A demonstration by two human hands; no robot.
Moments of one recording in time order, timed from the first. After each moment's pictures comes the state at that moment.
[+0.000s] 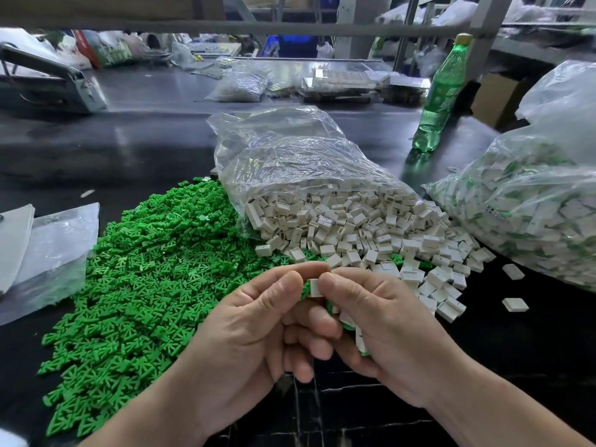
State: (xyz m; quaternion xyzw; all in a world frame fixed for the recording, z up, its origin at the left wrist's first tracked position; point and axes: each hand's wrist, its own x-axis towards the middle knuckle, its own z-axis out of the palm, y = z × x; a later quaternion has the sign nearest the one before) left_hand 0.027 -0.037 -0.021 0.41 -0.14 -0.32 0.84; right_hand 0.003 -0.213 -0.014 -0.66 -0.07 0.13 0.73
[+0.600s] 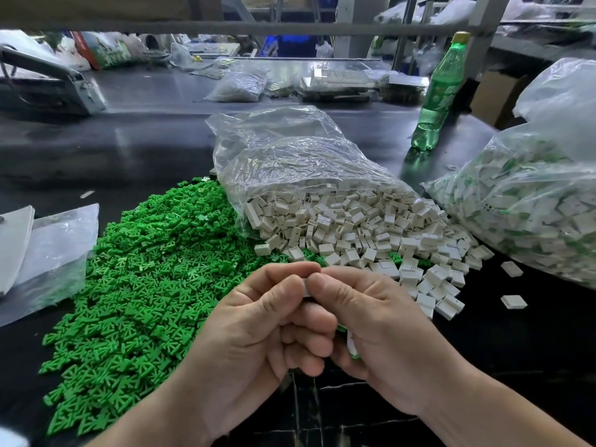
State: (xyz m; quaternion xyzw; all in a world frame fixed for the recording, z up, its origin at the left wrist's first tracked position) left_hand 0.022 -0.042 -0.022 0.38 -0.12 -0.29 0.87; right_hand -0.004 -0.203 -0.005 -0.63 -0.04 0.14 0.76
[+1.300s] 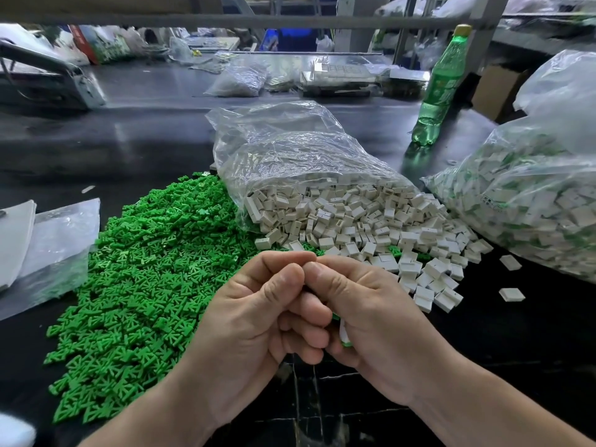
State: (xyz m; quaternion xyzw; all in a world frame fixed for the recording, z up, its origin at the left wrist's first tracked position) left_hand 0.018 -0.043 -0.020 0.42 -0.13 -0.23 0.87; right_hand -0.001 -0.196 -0.010 -0.61 -0.05 0.14 0.78
